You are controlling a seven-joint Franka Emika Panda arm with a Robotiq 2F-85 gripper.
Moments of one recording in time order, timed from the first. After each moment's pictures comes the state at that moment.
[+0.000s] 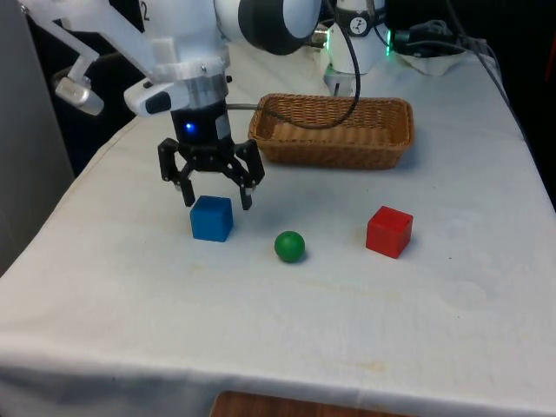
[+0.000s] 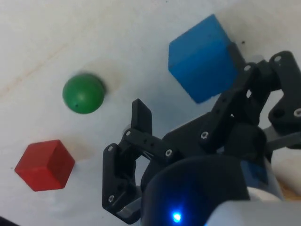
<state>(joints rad) 0.19 0.85 -0.58 -1.56 0.70 2.26 -0.57</state>
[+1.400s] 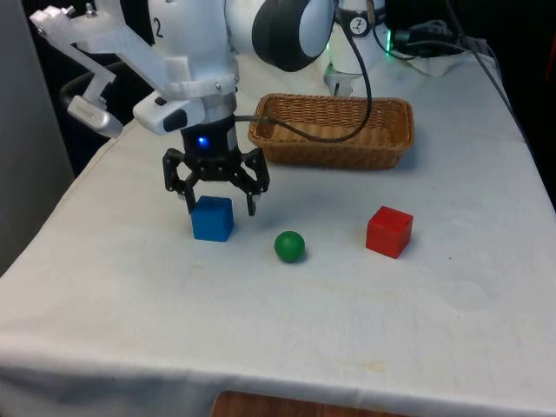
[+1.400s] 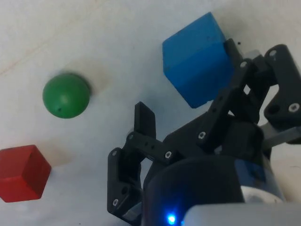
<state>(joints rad) 0.21 0.89 -0.61 -1.52 0.63 2.22 -0.65</state>
